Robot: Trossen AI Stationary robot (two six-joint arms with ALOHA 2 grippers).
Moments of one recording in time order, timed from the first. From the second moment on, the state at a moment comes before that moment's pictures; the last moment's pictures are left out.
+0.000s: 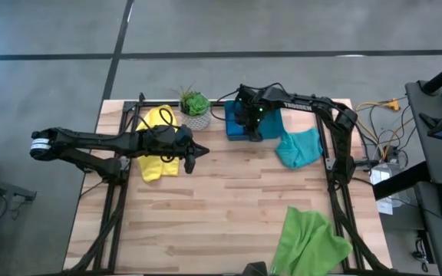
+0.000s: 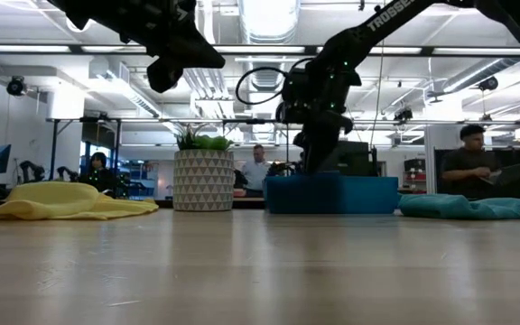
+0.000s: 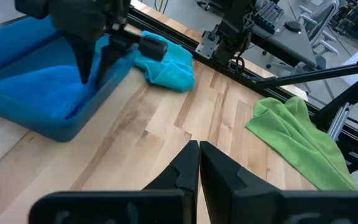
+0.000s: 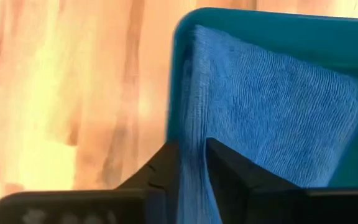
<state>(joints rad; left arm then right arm) 0.09 1.13 0.78 -0.02 -0.04 -0.44 -0.54 1.96 1.53 -0.88 -0.27 -0.66</state>
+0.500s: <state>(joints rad) 0.09 1.13 0.78 -0.02 -0.04 -0.44 -0.62 1.94 1.53 -0.90 -0.23 -0.65</state>
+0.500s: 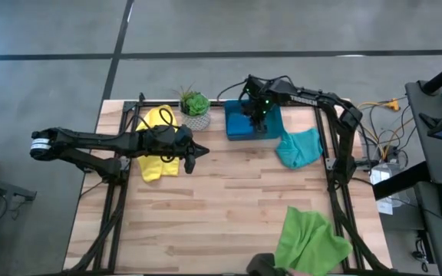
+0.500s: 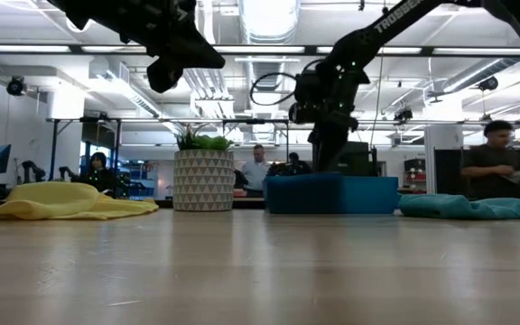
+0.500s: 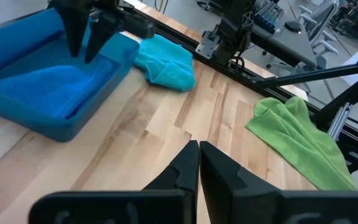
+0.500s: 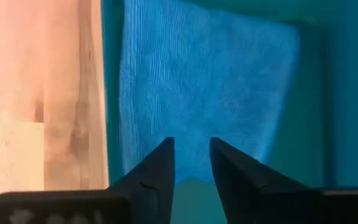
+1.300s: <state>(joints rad) 0.10 1.18 0.78 -0.02 -0.04 -0.47 -0.63 2.03 1.54 -0.71 -0.12 -0.63</state>
